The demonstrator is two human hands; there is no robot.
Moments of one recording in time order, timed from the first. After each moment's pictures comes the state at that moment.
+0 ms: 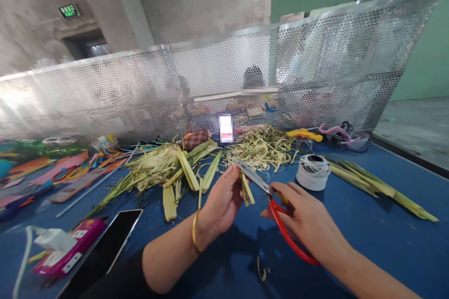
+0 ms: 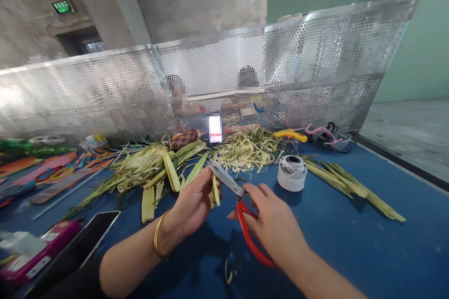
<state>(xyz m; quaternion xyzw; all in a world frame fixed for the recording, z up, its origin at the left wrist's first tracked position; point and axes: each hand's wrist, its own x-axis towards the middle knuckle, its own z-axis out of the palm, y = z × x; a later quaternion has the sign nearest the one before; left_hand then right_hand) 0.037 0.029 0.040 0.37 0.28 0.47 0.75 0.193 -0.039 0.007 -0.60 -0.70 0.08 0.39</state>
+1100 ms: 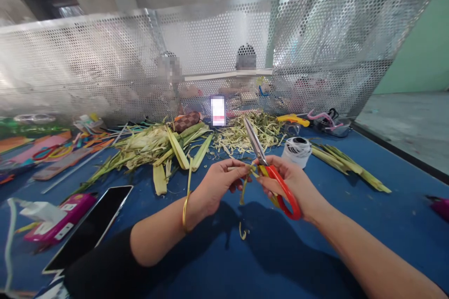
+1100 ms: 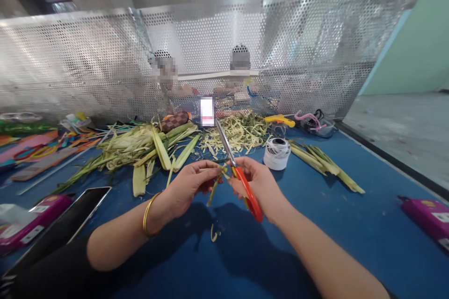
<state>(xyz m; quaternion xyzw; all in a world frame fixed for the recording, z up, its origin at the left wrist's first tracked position) 0.033 0.016 0.035 0.56 0.39 0.32 0.65 0.195 -0.036 0.027 -0.50 -0.48 0.49 0.52</state>
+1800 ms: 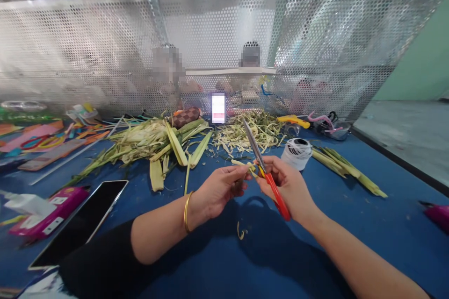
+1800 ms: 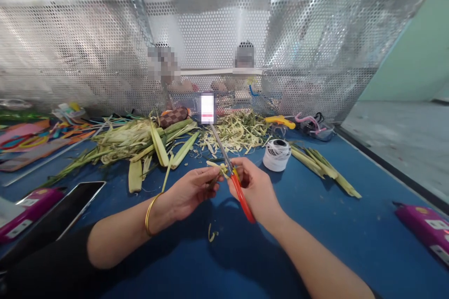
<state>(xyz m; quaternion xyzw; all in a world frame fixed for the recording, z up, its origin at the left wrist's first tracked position) 0.036 0.011 0.023 0.42 0.36 0.33 0.77 0.191 -0.033 0.006 -0.50 -0.58 0.34 0.54</state>
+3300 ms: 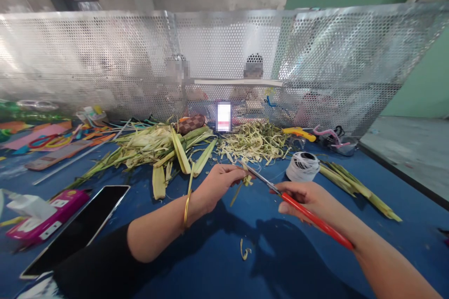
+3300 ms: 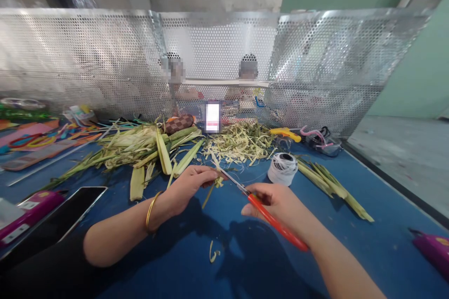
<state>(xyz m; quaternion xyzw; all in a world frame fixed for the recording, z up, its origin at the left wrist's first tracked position) 0.027 0.034 0.038 0.64 0.37 0.36 0.57 0.238 -0.037 0.023 -0.57 -0.62 0.43 0.34</state>
